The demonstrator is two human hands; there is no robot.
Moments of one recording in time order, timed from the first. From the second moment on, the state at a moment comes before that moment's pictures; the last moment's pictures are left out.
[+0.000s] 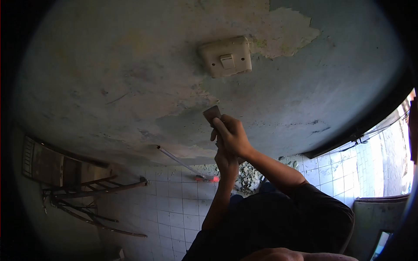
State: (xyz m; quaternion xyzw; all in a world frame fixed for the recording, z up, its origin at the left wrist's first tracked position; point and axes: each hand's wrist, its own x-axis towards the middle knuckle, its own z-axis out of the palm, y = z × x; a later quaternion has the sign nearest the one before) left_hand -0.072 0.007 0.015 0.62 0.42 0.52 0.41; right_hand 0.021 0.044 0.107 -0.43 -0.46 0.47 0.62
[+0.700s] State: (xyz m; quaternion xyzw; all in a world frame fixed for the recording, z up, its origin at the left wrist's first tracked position) left_hand -0.183 0.075 0.094 0.83 0.26 0.35 0.36; right_hand -0.060 0.065 0.111 -0.29 -0.13 0.42 0.85
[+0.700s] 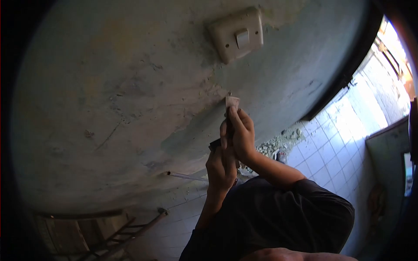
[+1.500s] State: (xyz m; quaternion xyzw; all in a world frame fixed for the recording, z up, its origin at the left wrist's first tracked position) left_hand -0.177 0.109 0.100 0.88 0.19 0.36 0.27; right_hand -0.063 0.083 0.121 -0.23 -0.07 0.36 0.90
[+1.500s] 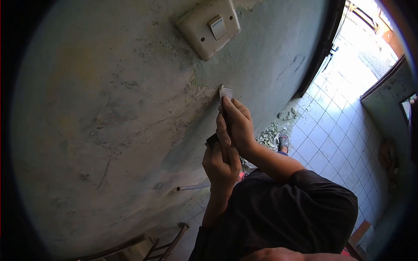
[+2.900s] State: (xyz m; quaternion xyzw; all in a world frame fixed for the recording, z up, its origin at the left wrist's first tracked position) left_hand -0.138 0.100 0.112 0.86 0.19 0.37 0.28; right_hand -0.029 0.072 0.143 -0.29 -0.11 0.32 0.90
